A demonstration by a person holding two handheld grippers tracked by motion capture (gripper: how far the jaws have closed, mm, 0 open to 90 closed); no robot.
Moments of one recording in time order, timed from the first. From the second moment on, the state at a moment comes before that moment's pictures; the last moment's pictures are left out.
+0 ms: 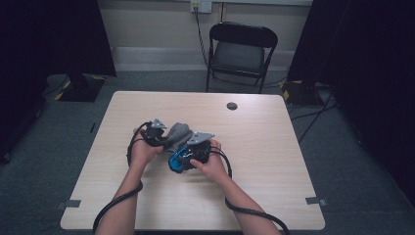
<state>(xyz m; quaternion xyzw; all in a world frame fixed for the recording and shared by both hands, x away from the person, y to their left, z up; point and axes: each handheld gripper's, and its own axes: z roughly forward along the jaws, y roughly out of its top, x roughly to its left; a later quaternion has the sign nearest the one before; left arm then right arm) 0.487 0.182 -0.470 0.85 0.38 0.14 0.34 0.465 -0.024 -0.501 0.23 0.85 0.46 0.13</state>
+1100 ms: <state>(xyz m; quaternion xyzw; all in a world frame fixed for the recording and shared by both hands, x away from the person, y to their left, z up) 0.475 0.176 -0.478 0.87 0.33 0.12 0.34 0.465 -0.024 -0.501 0.23 0.85 0.46 0.13</state>
